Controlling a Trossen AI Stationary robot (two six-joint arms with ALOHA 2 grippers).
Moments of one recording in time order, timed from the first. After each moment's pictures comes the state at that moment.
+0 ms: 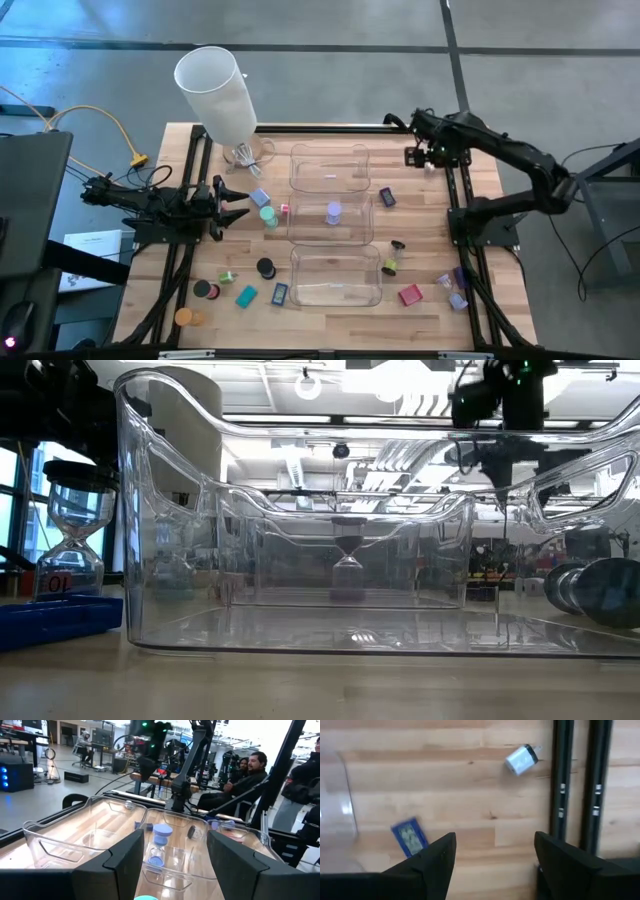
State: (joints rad) left arm -0.28 0.00 0.08 0.05 -0.43 -0.17; right arm -0.73 1.27 1.09 -1.30 0.13 0.89
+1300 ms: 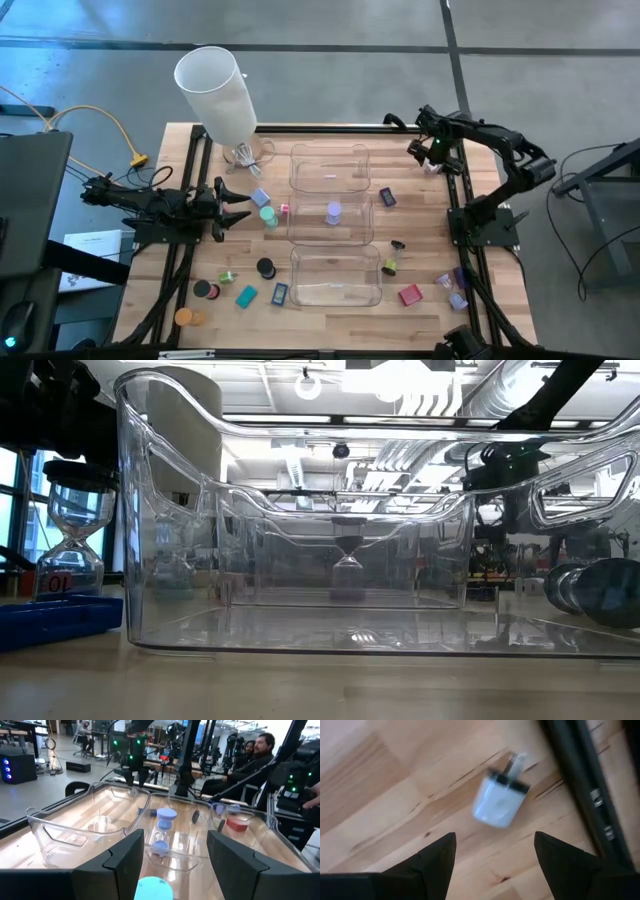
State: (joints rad) left arm -0.28 0.00 0.08 -0.04 -0.43 -0.17; right arm -1.08 1.53 0.87 -0.95 0.02 1.07
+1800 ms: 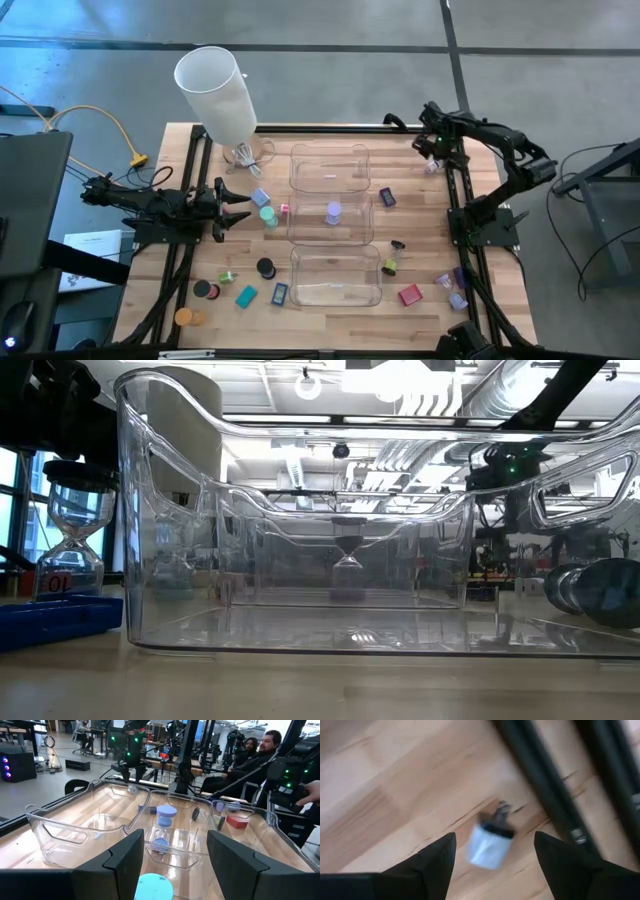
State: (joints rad) left arm -0.28 0.00 0.08 -0.05 -0.43 -0.18; right arm -1.13 1.53 0.87 -0.89 0.12 1.06
